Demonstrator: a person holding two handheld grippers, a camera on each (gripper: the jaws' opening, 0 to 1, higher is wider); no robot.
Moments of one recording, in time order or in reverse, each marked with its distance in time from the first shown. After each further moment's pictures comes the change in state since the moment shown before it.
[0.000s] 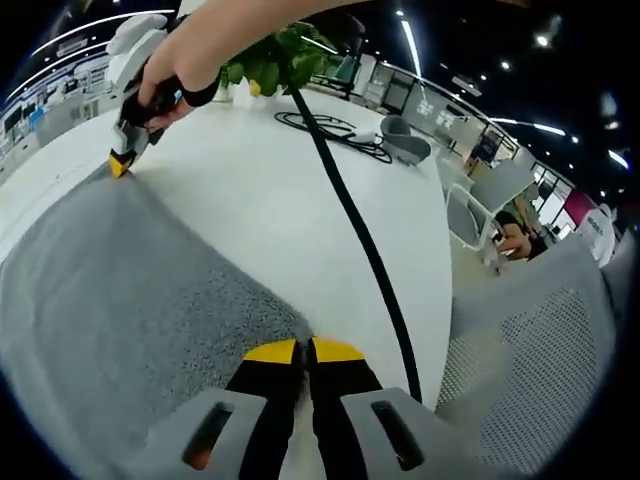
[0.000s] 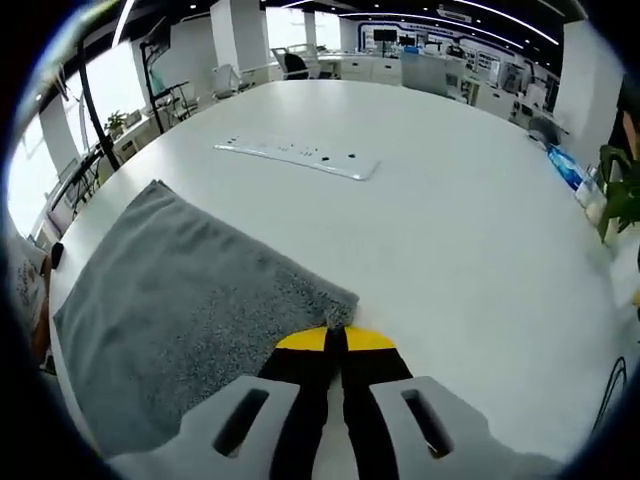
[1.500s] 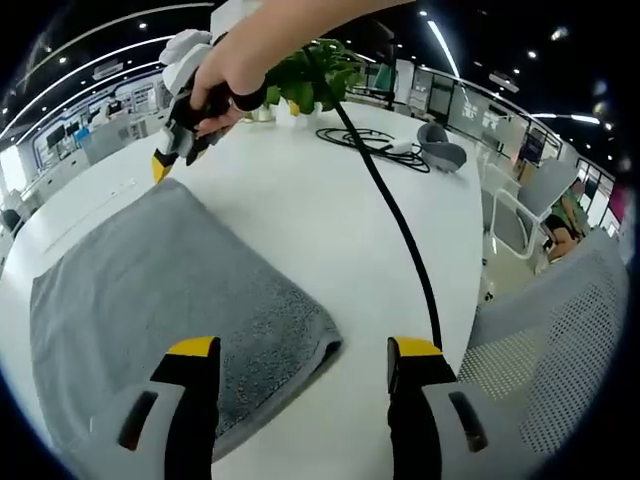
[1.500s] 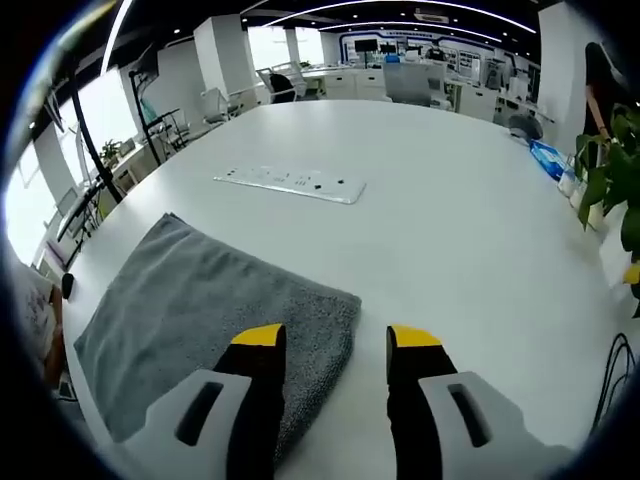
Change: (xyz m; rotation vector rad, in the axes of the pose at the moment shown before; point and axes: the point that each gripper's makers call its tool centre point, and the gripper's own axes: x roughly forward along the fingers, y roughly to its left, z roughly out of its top) left arm -0.030 0.006 0.002 -0.002 -0.079 0.308; right arm -0.037 0.006 0.016 0.084 -0.068 -0.001
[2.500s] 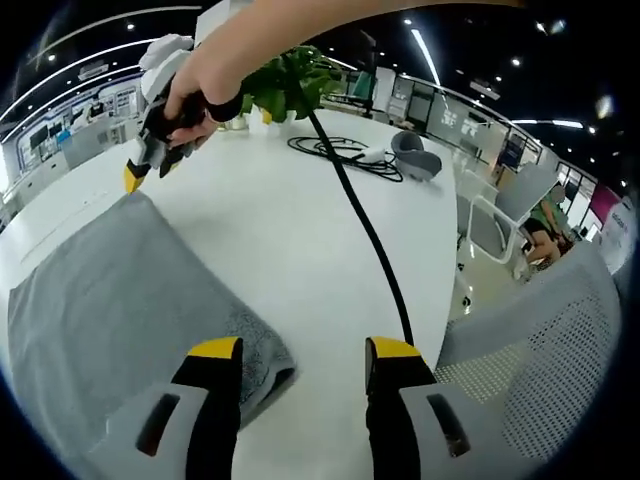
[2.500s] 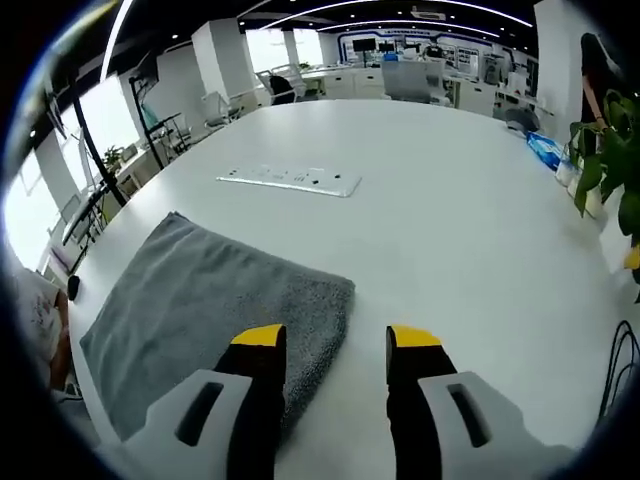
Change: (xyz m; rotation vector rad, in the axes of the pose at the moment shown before) left arm 0.013 -0.035 0.014 -0.009 -0.025 -0.142; right arm -0.008 -0.003 -0.013 0.034 0.001 0.018
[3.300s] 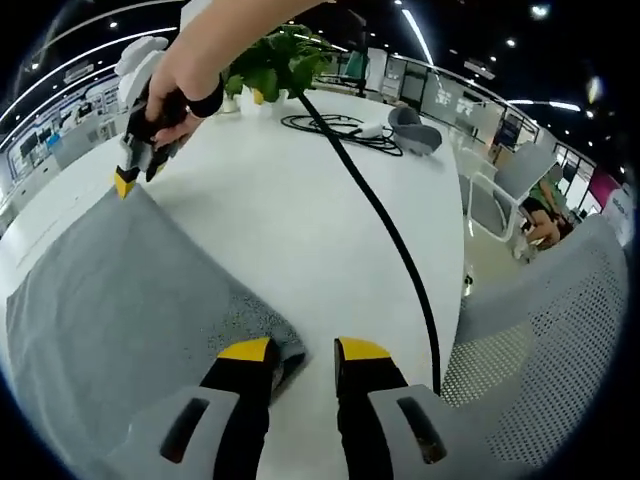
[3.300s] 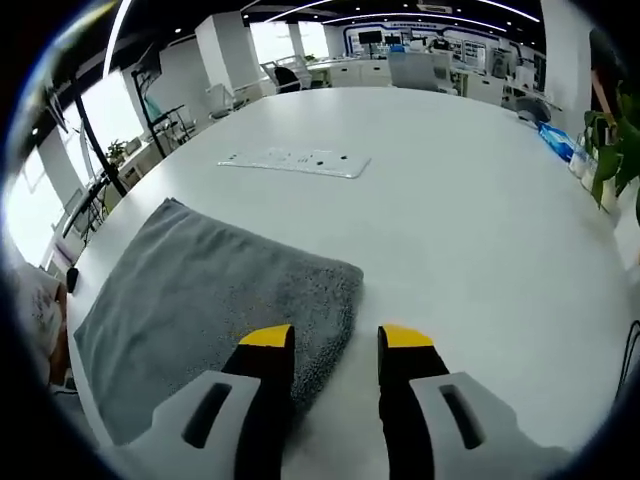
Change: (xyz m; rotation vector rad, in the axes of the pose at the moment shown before) left arm 0.006 0.010 -0.017 0.016 0.077 0.008; right arm 0.028 -0.004 -0.010 -0.010 0.033 0.024
